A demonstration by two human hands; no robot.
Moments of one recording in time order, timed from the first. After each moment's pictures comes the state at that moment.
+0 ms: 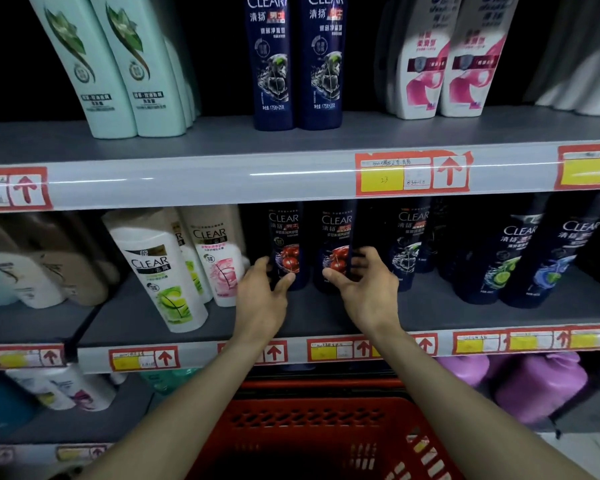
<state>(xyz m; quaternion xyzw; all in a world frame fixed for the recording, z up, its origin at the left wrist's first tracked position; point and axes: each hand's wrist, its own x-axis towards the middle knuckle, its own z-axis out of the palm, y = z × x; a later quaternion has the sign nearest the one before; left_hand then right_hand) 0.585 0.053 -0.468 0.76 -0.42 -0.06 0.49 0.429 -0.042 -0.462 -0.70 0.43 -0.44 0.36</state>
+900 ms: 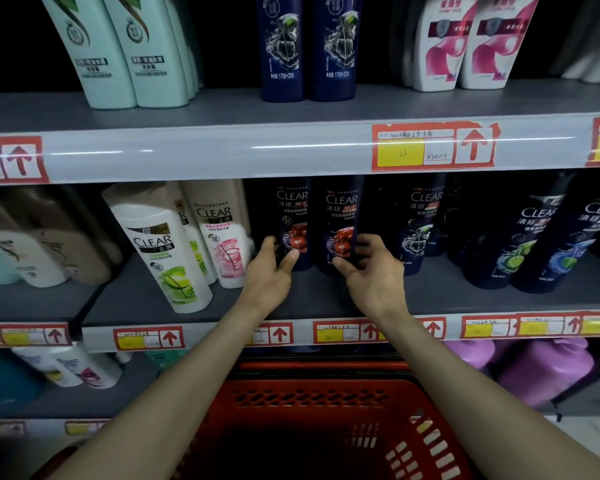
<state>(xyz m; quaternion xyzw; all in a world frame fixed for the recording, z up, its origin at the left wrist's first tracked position) 0.600 0.045 -0.473 0.73 -0.43 -0.19 0.50 0.429 -0.041 -0.469 -0.72 0.44 -0.40 0.36</state>
